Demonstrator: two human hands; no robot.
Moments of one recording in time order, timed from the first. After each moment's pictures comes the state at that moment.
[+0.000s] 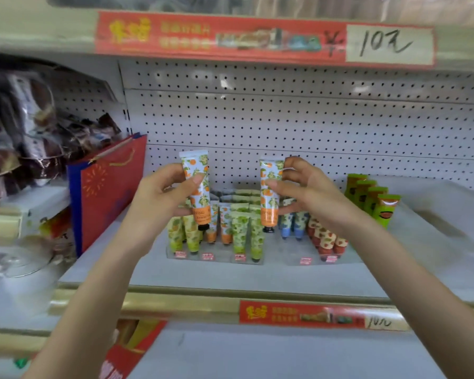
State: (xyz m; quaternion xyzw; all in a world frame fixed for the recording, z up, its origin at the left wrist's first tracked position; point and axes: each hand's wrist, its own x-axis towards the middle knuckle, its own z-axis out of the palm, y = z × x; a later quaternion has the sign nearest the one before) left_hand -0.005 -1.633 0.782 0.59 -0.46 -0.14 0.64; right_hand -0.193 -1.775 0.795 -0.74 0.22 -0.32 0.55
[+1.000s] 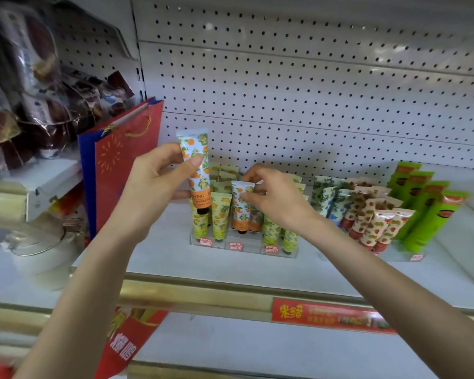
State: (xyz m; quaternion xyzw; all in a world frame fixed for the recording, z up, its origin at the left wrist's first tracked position) left_hand 0.062 -1.630 0.765 0.59 -0.43 -0.18 0.66; right_hand -0.076 -1.764 0.748 -0.88 0.27 -0.25 0.29
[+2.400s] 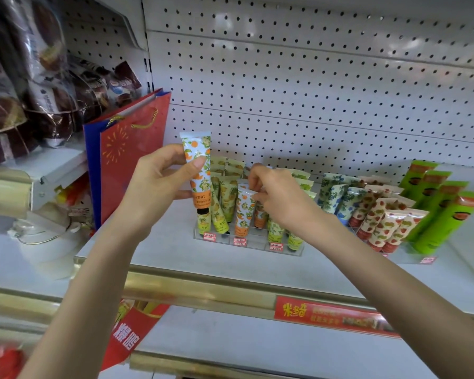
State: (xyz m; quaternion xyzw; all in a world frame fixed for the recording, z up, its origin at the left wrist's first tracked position) left_hand 0.067 -1.630 0.752 0.60 -0.42 -0.18 0.66; right_hand -0.069 -1.774 0.736 -0.94 0.27 -0.18 0.13
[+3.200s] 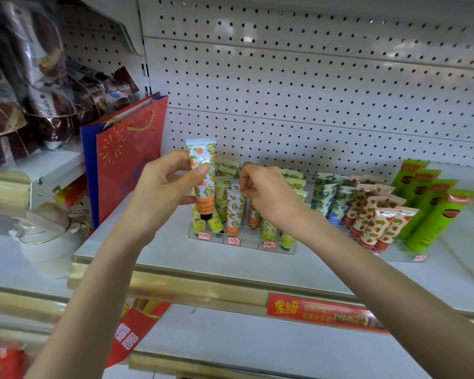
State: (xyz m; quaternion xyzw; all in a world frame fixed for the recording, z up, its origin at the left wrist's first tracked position) left_hand 0.047 -1.632 0.752 0.61 -0.42 -0.18 0.64; right_hand -0.070 -1.772 0.738 -0.93 0.25 -0.21 0.14
